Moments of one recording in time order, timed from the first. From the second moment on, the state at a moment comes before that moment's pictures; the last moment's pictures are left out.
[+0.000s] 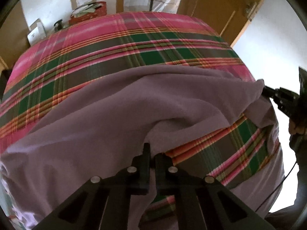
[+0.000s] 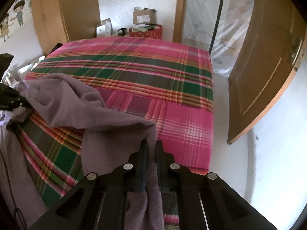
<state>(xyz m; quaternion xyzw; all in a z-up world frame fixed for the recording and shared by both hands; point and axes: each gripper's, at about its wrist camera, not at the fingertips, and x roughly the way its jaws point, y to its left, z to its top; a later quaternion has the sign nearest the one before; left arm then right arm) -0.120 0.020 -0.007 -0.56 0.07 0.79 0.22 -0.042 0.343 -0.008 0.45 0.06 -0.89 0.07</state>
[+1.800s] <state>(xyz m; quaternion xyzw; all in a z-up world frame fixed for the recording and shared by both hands) -0.085 -0.098 0.072 -0.58 0.02 0.79 0.19 0.049 0.257 0.069 0.47 0.18 -0.84 0.21</state>
